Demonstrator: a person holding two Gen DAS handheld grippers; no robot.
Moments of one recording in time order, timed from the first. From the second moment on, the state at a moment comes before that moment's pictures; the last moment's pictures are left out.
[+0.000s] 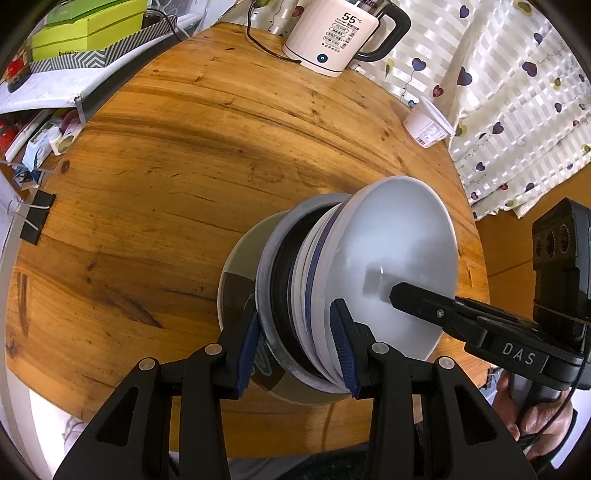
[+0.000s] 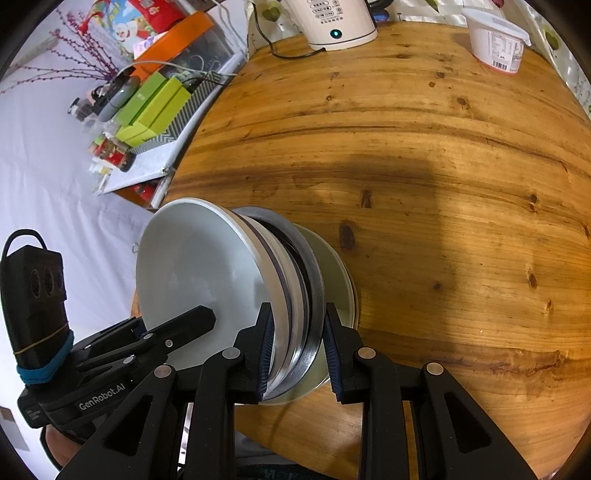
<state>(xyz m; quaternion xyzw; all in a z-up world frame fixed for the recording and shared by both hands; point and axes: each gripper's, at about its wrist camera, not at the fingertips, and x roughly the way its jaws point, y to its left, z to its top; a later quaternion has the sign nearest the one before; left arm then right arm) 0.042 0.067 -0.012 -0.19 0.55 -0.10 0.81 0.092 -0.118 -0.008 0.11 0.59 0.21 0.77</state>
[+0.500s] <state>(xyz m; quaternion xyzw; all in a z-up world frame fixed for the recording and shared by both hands) 0.042 0.066 -0.012 -0.19 0.54 -0.10 0.81 0.090 -0.119 -0.006 0.09 0.59 0.22 0.77</state>
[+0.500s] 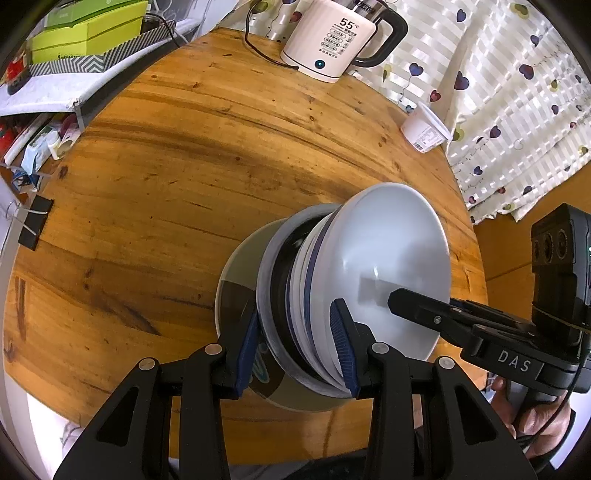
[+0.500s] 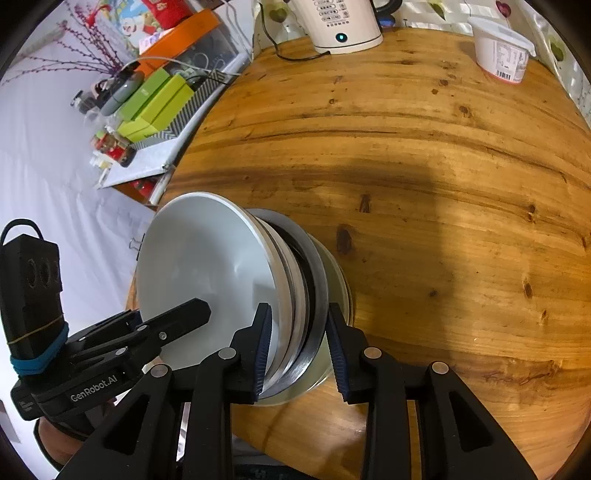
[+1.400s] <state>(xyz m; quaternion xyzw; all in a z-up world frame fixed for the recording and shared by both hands) 0.051 0.082 0.007 -0.18 0.49 -0.09 0.85 0.090 -0.120 0.014 0.07 0.53 0.22 0.82</state>
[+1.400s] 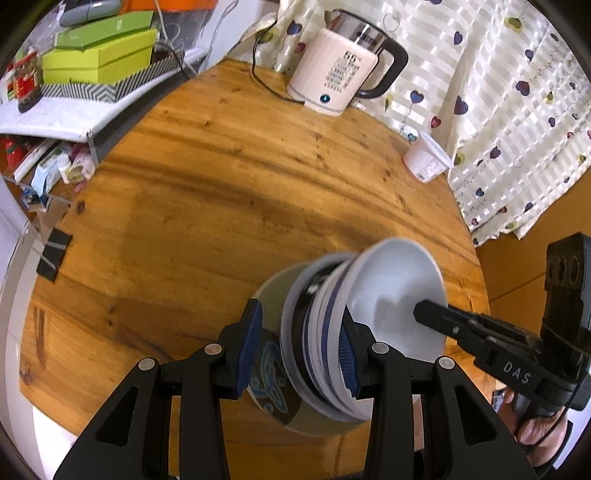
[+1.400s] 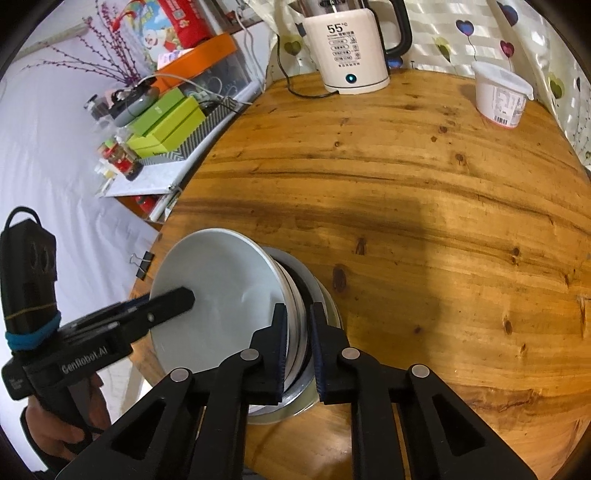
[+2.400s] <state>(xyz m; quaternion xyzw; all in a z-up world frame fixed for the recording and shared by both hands) 0.069 0.078 0.013 -0.19 0.51 -0.14 0.83 0.110 -0.126 0.014 0.11 0.57 0.23 0.78</state>
